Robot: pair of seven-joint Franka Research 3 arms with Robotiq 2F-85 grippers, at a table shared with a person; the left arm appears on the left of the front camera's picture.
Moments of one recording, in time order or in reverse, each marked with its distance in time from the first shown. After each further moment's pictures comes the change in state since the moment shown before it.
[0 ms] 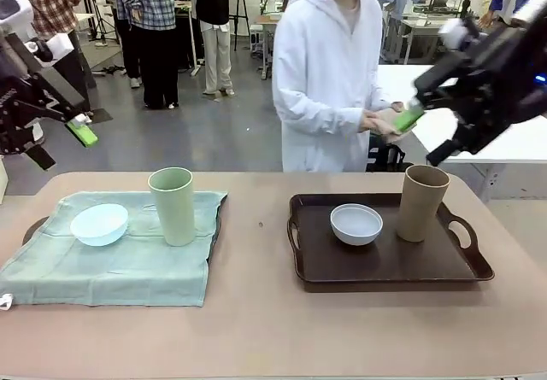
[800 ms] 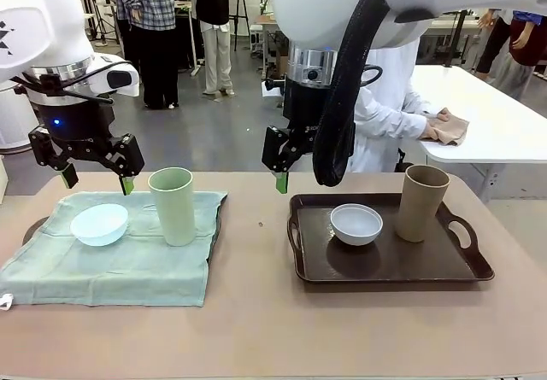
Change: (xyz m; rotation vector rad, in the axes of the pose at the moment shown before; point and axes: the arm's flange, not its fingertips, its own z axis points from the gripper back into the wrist) left arm 0.013 -0.061 -0.100 0.649 -0.137 0.028; right arm 0.086 0.128 -0.214 -0.682 0.306 0.215
